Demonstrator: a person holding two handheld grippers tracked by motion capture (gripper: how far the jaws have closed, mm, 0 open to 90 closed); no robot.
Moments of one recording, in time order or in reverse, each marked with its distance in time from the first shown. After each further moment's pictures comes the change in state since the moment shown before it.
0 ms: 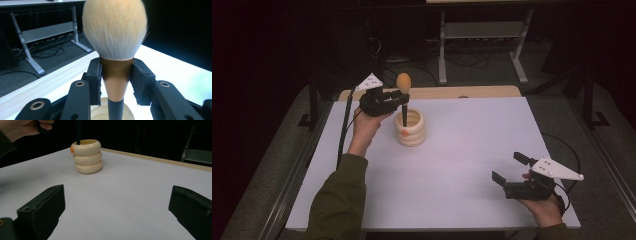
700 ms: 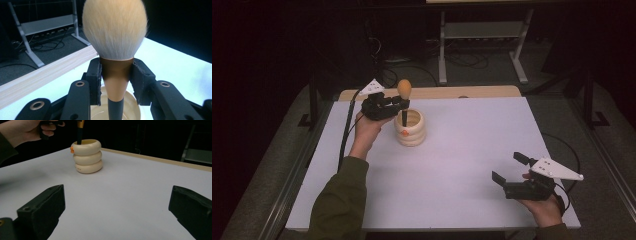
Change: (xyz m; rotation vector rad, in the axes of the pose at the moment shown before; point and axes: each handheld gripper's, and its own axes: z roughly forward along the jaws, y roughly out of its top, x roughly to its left) left arm 0.004 -0.017 0.007 0.040 0.007 -0.011; right arm 0.000 0.000 0.000 0.000 0.001 -0.001
